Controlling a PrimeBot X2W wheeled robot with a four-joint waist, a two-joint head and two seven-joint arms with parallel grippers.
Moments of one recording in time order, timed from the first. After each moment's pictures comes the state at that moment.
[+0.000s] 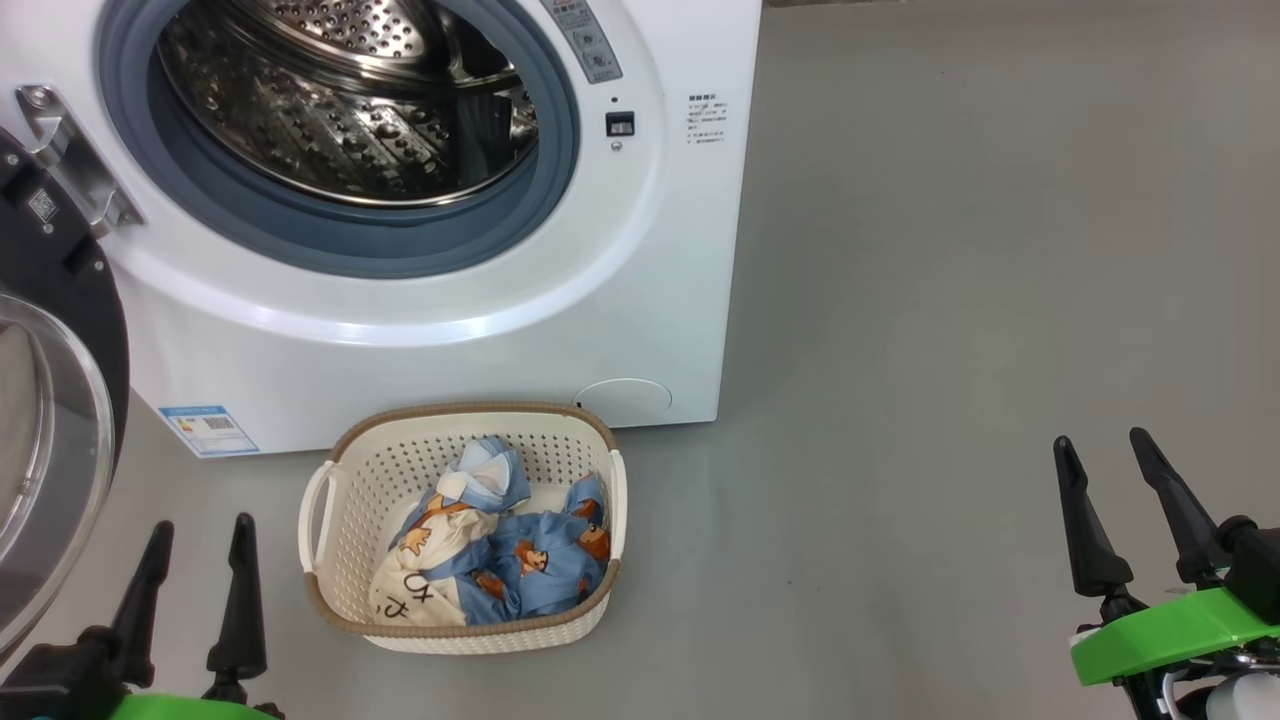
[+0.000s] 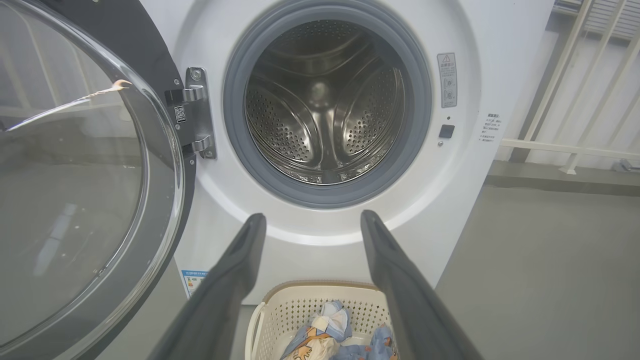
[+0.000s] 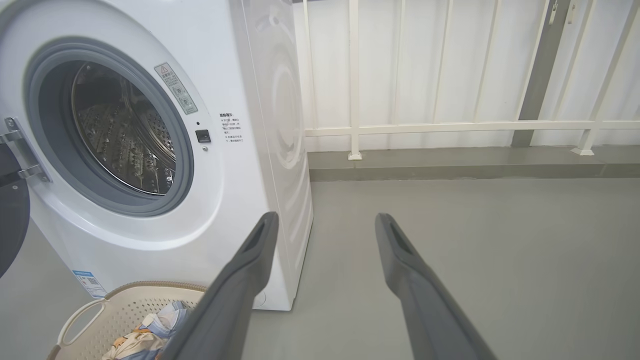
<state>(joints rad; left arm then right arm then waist) -0.07 0.21 0.02 0.26 -0.37 -0.13 -0.26 -0.05 -0.23 0.02 0.19 0.34 0.13 -0.25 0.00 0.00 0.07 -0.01</state>
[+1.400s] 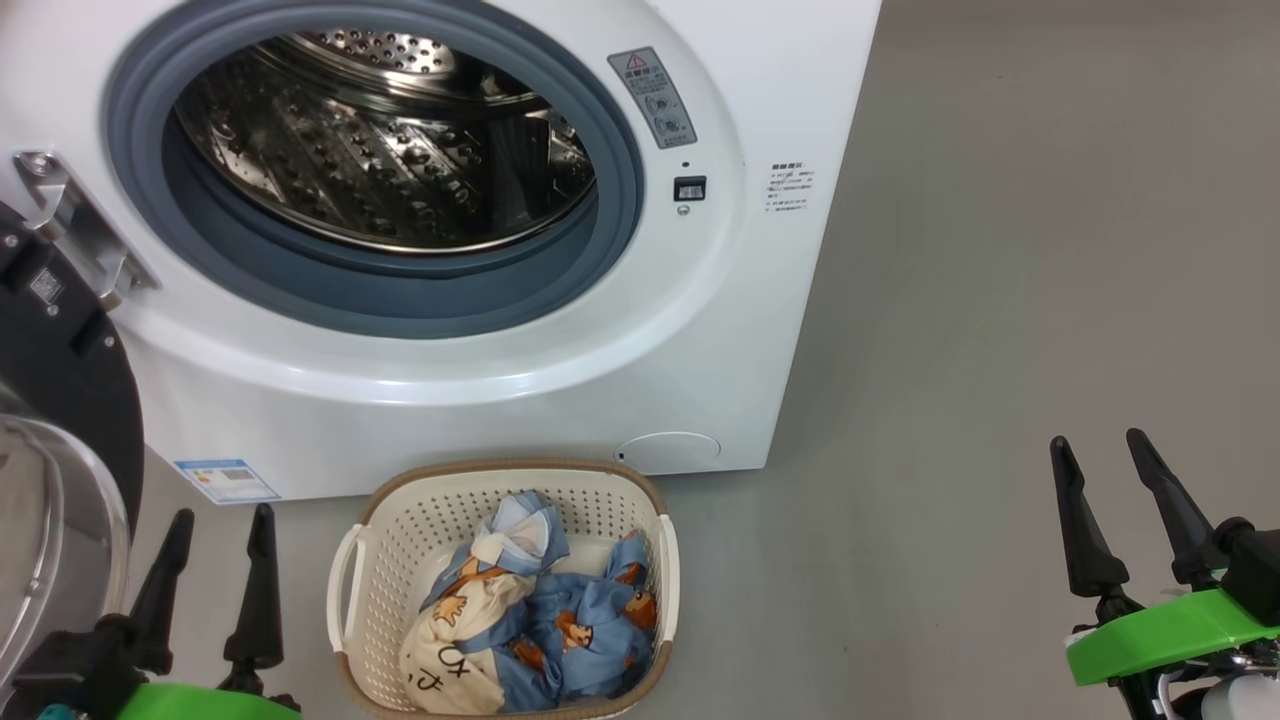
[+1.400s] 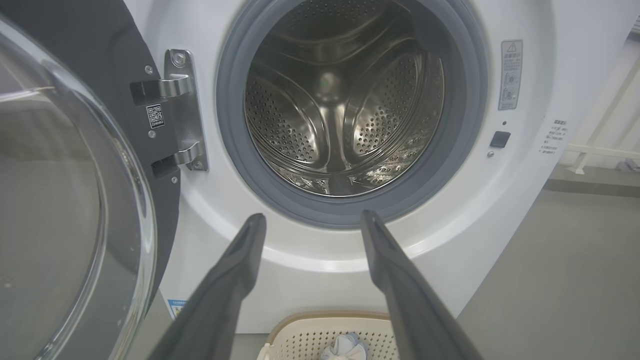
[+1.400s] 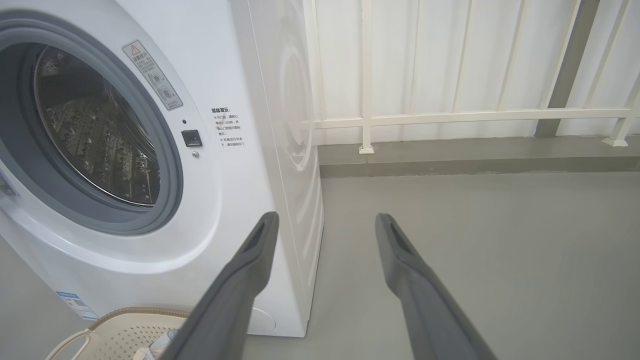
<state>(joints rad) -0.09 0.22 -0.02 0.26 -0.40 -0.13 -0.26 -0.04 -0.22 0.01 0.18 0.34 0.13 -0.25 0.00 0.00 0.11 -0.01</state>
